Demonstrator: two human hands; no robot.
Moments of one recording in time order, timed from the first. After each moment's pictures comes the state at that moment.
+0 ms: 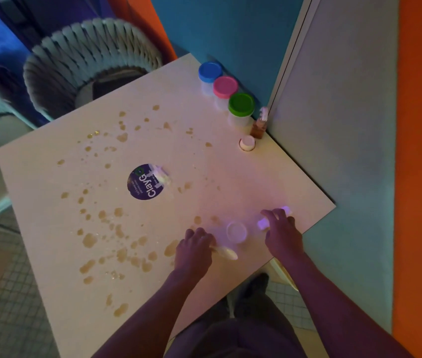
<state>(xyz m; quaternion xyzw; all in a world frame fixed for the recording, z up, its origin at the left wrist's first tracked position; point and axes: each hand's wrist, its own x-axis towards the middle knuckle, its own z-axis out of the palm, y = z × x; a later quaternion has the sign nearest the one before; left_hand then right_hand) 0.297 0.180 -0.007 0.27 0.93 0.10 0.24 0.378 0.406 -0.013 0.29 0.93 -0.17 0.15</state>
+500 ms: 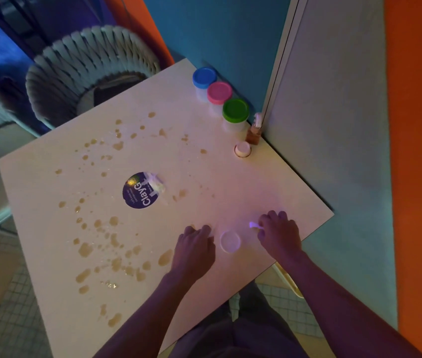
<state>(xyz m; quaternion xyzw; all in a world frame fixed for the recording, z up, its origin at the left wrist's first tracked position) 0.284 0.209 0.008 0.28 0.93 0.19 0.17 0.360 0.434 -0.017 0.20 0.97 -0.06 0.13</state>
